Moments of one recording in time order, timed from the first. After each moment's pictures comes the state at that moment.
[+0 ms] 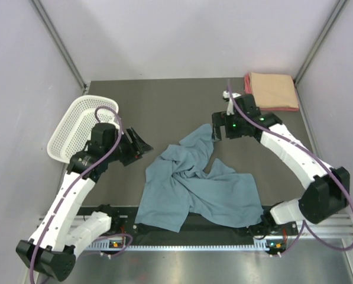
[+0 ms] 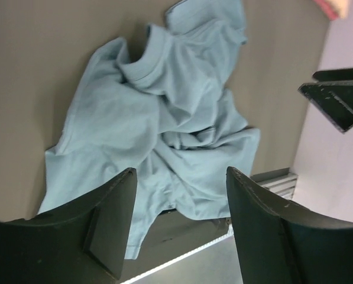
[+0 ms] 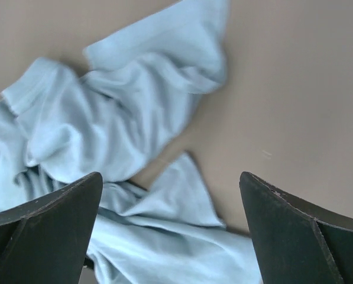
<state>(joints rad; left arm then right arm) -0.32 0.89 0.96 -0.76 0.25 -0.83 0.44 1.37 1.21 -0.68 -0.06 0.22</state>
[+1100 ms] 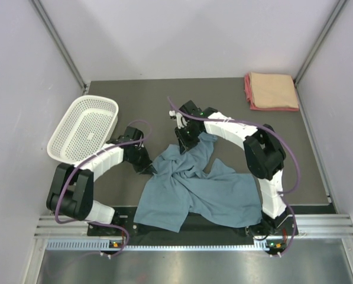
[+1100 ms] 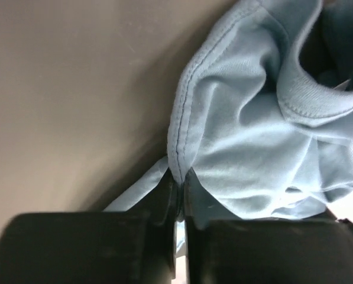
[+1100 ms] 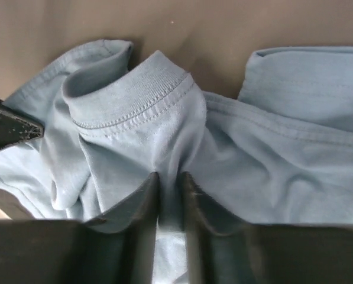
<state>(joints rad) -0.31 1.44 0.77 -0.58 0.33 -0.79 0.71 2.05 1.62 -0.72 -0.33 0.17</state>
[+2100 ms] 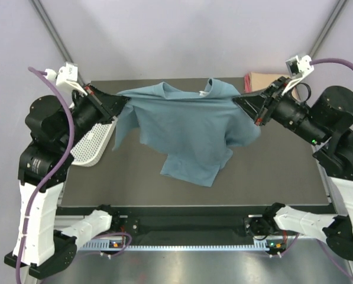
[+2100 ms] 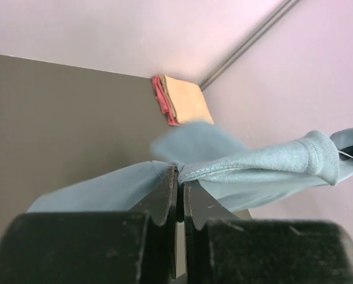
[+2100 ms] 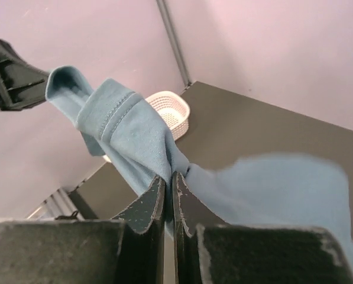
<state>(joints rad) -0.33 0.99 1.70 -0.75 0.15 -0.63 0.66 1.05 1.78 -0.70 -0.11 0.27</state>
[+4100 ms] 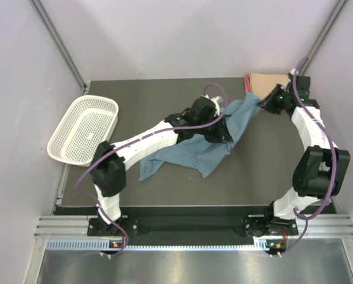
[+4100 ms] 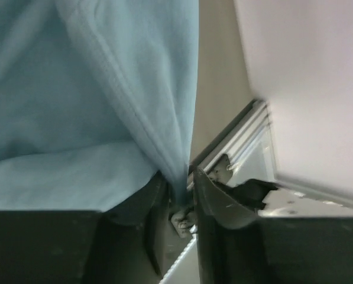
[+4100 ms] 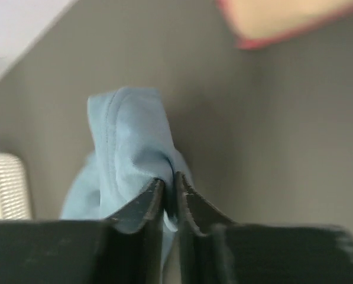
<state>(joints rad) -0.88 1.83 1.62 -0.37 0.29 -0.84 -0.11 1.62 1.36 -0.40 -0.36 0.53</state>
